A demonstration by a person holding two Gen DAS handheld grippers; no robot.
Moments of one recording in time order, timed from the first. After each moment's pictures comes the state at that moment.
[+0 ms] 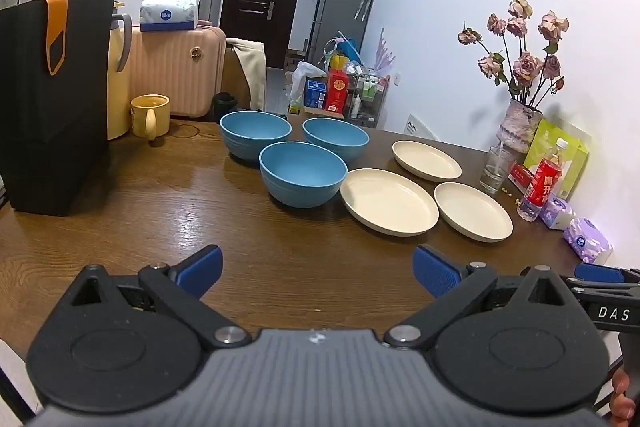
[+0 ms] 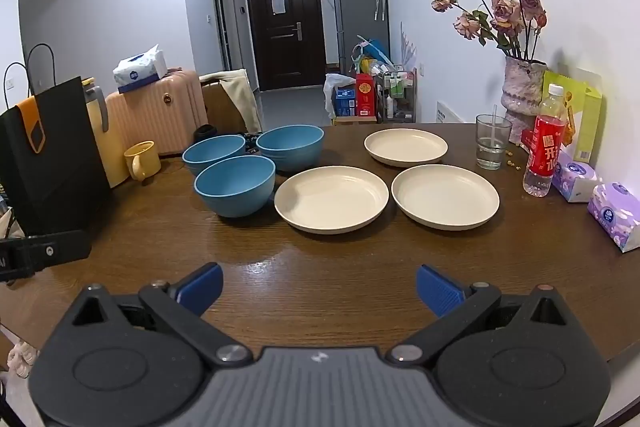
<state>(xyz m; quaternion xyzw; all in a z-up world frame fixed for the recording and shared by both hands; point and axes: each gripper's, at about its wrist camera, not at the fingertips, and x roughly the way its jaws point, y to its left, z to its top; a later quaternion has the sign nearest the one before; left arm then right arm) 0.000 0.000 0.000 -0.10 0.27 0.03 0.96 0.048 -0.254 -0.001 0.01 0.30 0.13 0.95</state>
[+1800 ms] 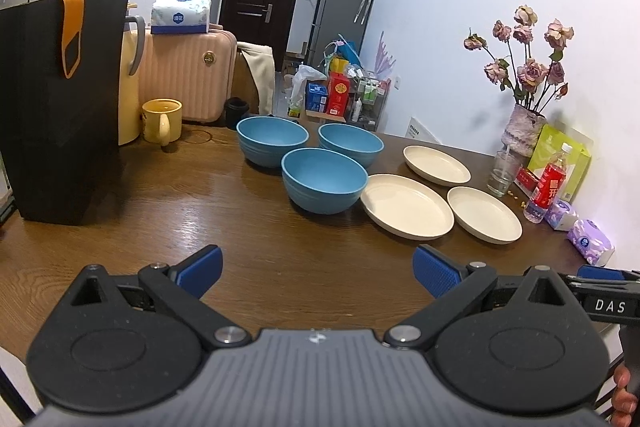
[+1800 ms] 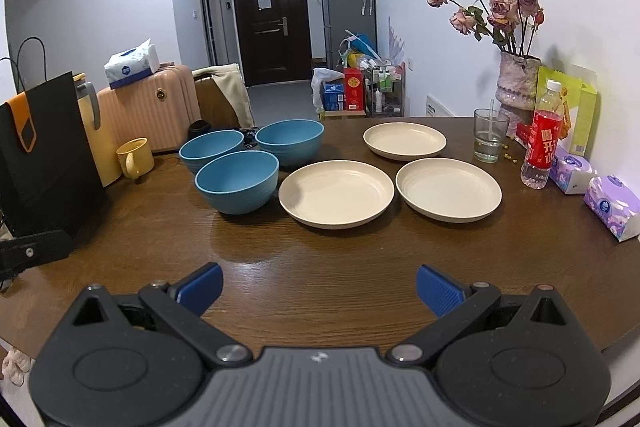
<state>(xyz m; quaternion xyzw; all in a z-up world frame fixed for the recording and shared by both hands) -0.003 0.044 0.008 -0.10 0.26 0.03 0.96 0.049 -0.223 0.002 0.01 0.31 0.10 0.94</state>
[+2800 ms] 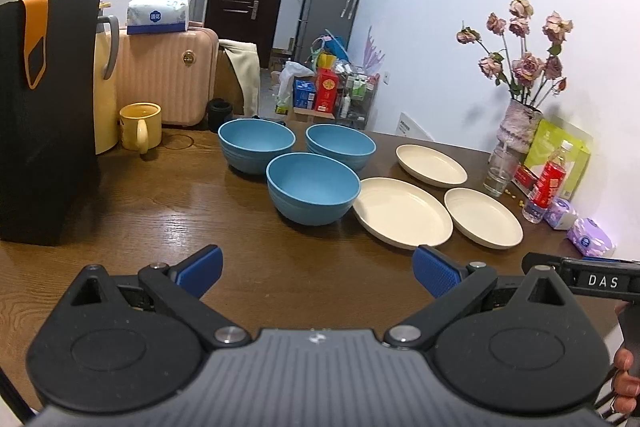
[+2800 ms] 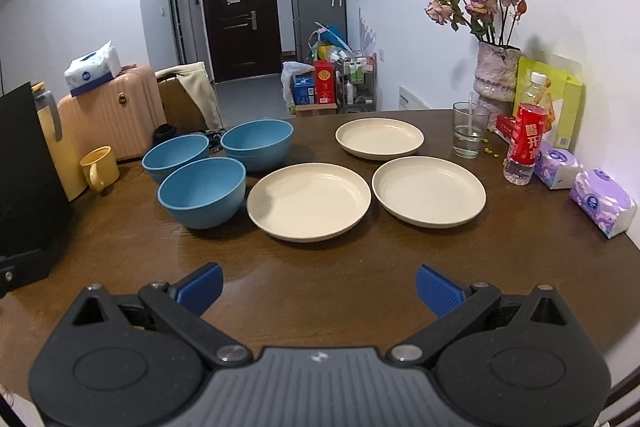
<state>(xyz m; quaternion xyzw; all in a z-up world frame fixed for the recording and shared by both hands) 0.045 0.042 0.000 -0.13 0.28 0.00 0.95 0.099 -0.224 0.000 0.02 0.33 0.06 0.94</state>
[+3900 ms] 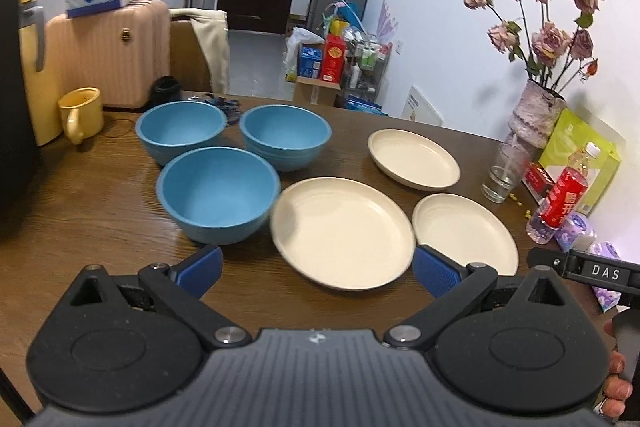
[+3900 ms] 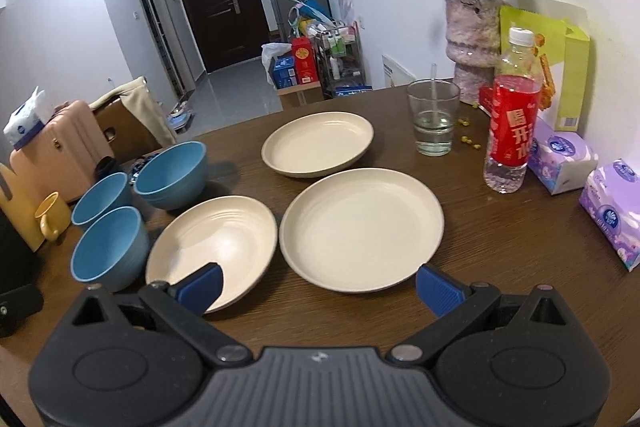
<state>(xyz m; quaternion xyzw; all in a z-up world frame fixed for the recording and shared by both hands) 0.191 -0.095 0.002 -0.12 0.33 0.03 0.93 0.263 -0.375 -0.020 0.08 0.37 0.07 0.92</state>
